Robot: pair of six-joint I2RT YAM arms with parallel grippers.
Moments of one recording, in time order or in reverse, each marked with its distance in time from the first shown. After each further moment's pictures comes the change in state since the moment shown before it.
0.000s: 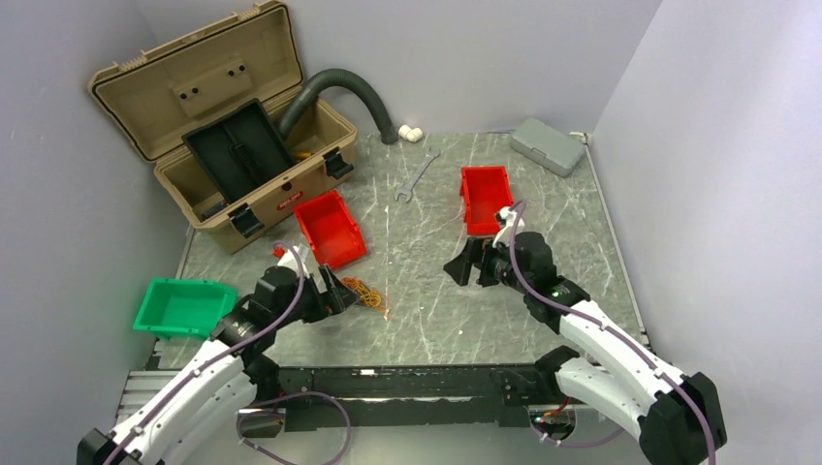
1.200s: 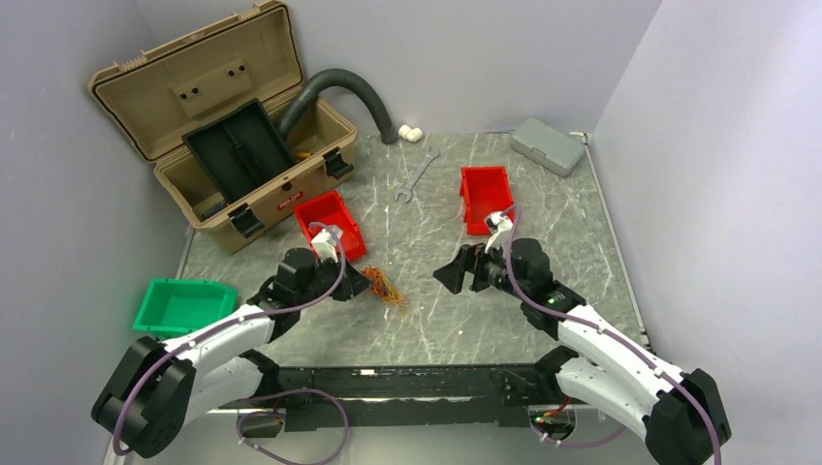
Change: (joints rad) left arm -0.013 0.498 -0.038 0.675 0.142 0.198; right arm 0.109 0.000 -0.056 0.180 -0.084 0.005
